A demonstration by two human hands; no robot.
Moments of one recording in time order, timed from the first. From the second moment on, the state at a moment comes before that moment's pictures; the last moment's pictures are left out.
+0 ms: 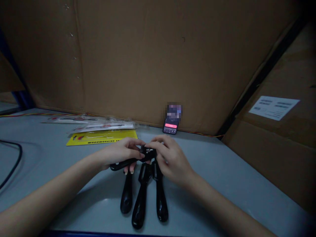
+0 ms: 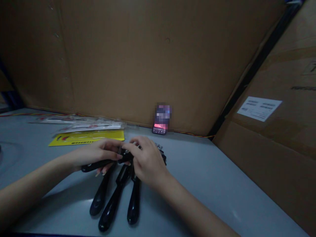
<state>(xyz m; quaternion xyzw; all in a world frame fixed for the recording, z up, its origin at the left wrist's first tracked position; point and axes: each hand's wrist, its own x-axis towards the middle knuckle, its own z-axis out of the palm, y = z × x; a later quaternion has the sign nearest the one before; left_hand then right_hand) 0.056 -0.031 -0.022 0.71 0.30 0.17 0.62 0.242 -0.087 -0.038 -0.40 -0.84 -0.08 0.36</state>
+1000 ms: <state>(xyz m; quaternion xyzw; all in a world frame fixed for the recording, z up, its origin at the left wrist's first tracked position) 0.060 -0.029 -0.029 0.71 0.30 0.16 0.62 0.239 -0.085 -0.044 -0.42 -0.86 -0.16 0.26</state>
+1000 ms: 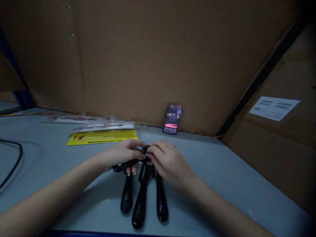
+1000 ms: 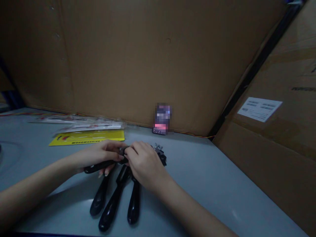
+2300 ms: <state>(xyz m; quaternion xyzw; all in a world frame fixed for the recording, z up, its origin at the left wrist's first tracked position) 0.060 -0.030 -0.024 0.73 0.37 0.18 0.55 0.274 -0.069 -0.032 -0.44 -0.81 -0.05 0.38</state>
